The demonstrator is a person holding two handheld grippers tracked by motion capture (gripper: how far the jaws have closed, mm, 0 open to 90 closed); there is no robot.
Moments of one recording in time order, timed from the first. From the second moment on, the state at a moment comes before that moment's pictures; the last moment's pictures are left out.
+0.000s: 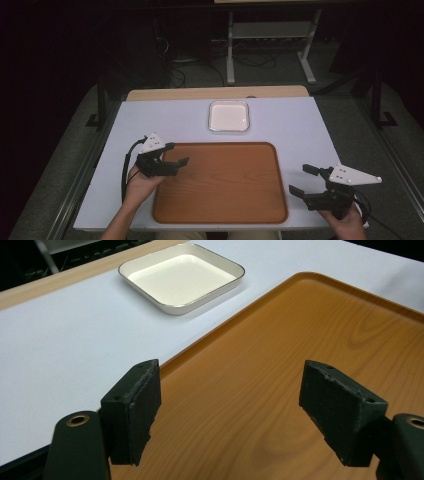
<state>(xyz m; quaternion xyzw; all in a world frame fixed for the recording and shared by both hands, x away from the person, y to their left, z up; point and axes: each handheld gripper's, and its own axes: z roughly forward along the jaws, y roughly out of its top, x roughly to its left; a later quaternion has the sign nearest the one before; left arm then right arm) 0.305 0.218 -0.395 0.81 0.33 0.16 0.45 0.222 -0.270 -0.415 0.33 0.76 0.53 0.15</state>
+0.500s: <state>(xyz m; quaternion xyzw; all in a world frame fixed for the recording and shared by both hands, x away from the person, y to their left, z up) 0.323 0.199 -0.393 0.82 0.32 0.15 0.45 0.222 -0.271 -0.414 0.33 0.76 0.54 0.15</state>
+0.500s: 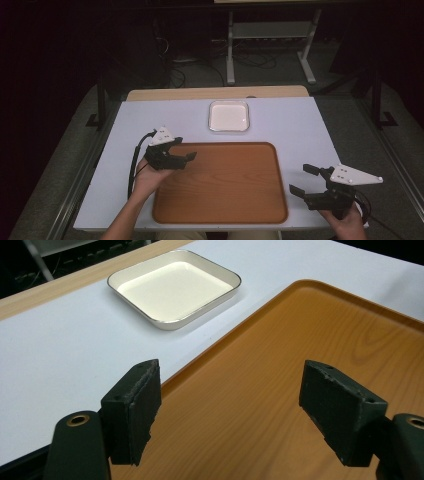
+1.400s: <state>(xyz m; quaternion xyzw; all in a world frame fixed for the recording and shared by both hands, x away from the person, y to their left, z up) 0.352 0.164 -0.387 0.84 0.30 0.14 0.44 0.221 -0.271 -0.412 0.32 0.76 0.54 0.15</state>
